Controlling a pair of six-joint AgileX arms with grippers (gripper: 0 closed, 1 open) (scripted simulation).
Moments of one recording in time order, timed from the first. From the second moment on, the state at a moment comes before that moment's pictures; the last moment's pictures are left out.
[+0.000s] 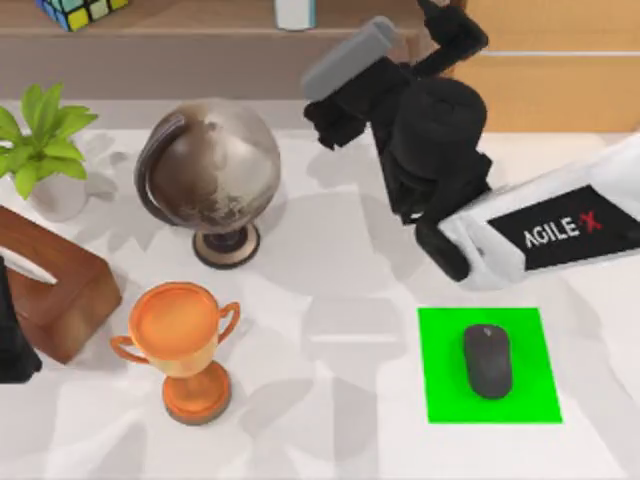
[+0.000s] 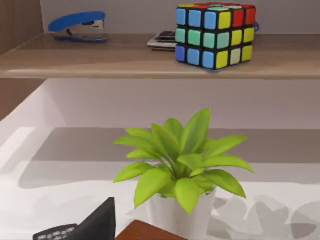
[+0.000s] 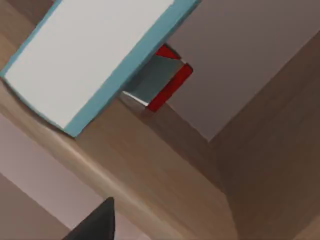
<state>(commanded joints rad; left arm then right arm) 0.00 0.00 0.00 0.00 0.00 0.00 0.63 2.20 1.20 1.11 0.51 -0.78</state>
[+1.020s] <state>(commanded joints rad) 0.00 0.00 0.00 0.00 0.00 0.00 0.74 2.39 1.84 0.55 0.77 -0.01</state>
